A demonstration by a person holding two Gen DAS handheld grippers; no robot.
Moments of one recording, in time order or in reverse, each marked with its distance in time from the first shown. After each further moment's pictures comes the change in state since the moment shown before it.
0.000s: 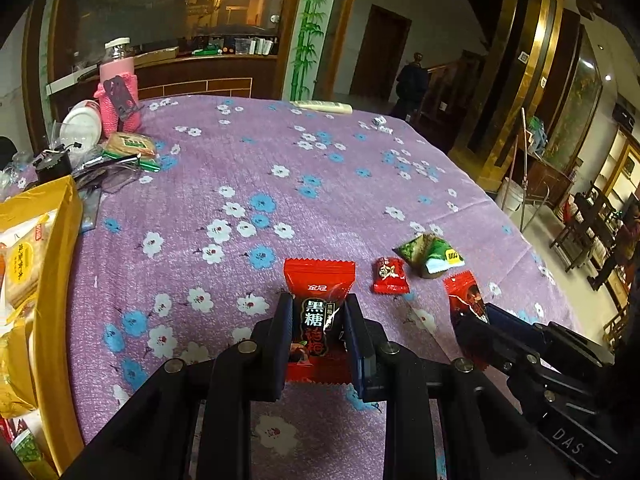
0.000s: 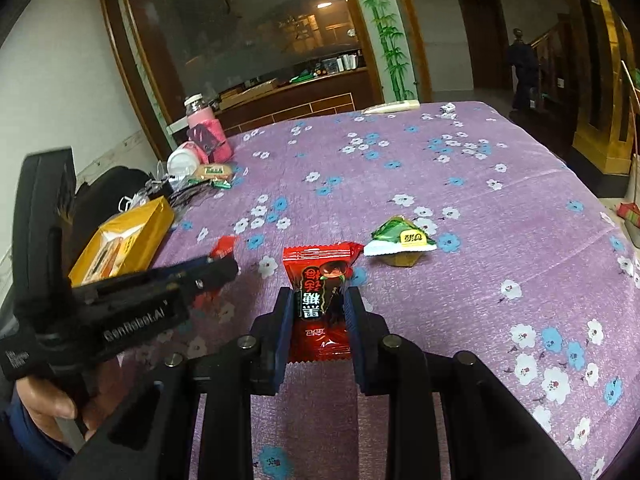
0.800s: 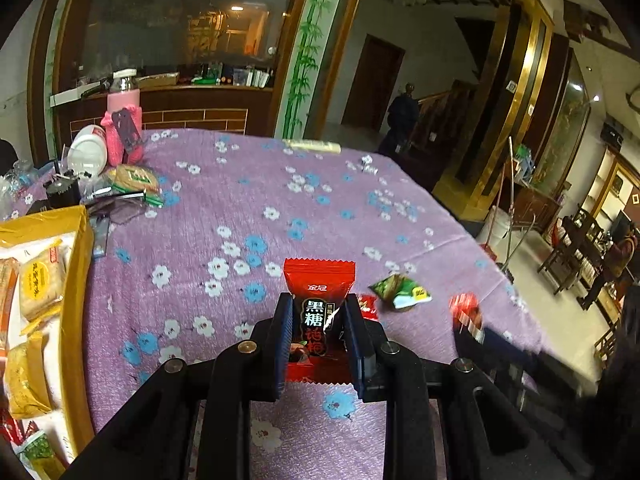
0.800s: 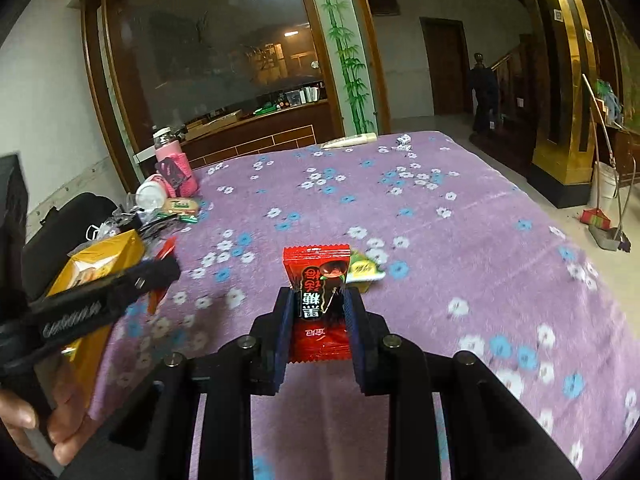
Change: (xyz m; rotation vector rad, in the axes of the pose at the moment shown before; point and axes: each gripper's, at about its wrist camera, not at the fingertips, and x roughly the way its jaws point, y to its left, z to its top) left arm -0.041 -0.004 0.014 -0.020 -0.116 -0.049; right arm -0.034 0.010 -0.002 0.036 -0.109 -0.149
